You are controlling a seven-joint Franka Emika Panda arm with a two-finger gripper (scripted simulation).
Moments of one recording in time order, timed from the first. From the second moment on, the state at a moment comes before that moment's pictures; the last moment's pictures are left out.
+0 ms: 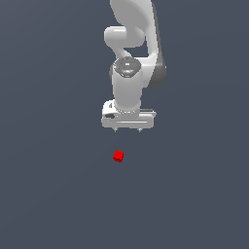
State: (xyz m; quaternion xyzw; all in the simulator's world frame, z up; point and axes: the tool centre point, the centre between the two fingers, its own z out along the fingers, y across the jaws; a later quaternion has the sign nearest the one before) arm -0.018 0.013 0.164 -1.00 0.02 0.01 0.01
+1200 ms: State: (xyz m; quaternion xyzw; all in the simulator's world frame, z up) arm 0.021 -0.015 0.059 -0.99 0.12 0.00 0.00
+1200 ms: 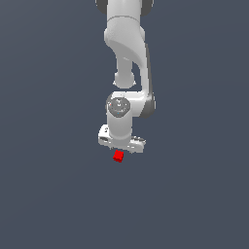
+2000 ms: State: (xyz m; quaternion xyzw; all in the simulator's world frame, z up) arm 0.037 -0.029 0.020 -0.99 0.16 0.00 0.00
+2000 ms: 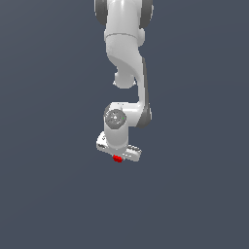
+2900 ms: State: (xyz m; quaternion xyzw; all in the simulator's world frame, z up) arm 0.030 -0.020 0.040 -0.99 0.16 0.00 0.00
